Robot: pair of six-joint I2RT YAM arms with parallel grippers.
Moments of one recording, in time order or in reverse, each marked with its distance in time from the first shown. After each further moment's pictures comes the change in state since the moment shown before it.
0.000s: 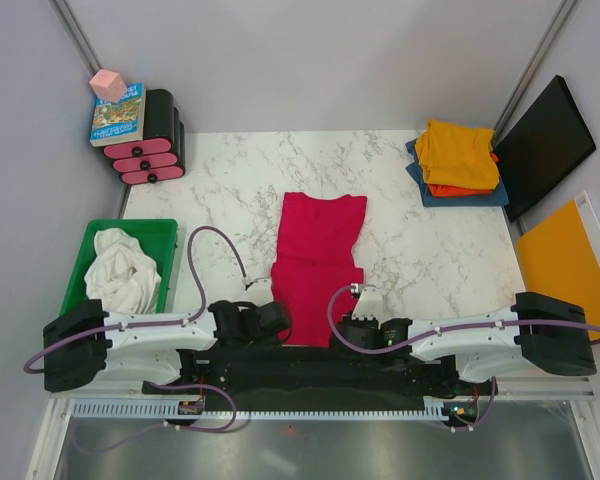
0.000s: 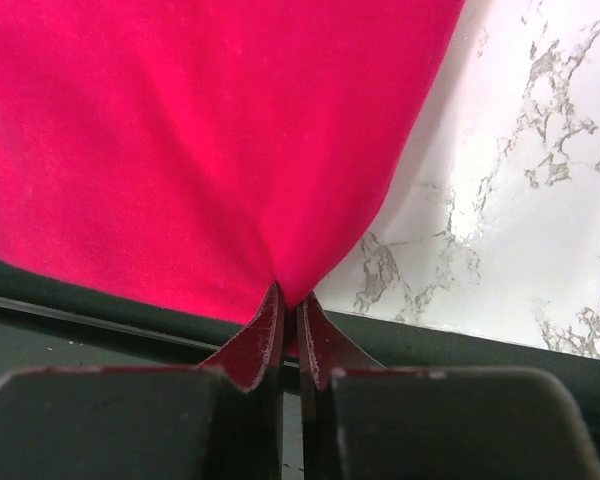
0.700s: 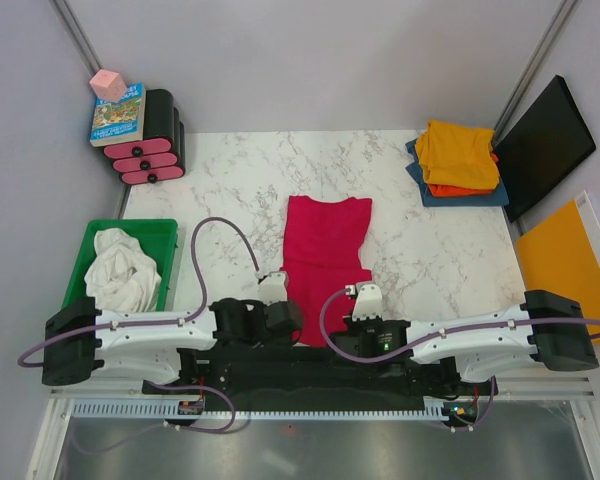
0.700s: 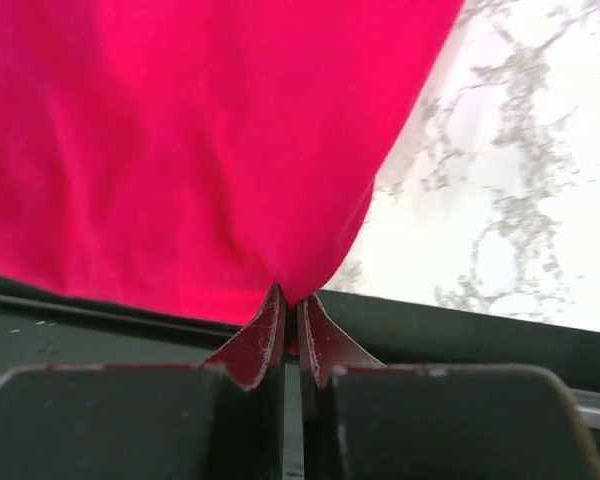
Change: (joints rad) left arm -0.087 -0.005 0.131 -0.030 -0.047 0.003; right arm 0.103 -0.006 0.177 -0.348 0.171 0.016
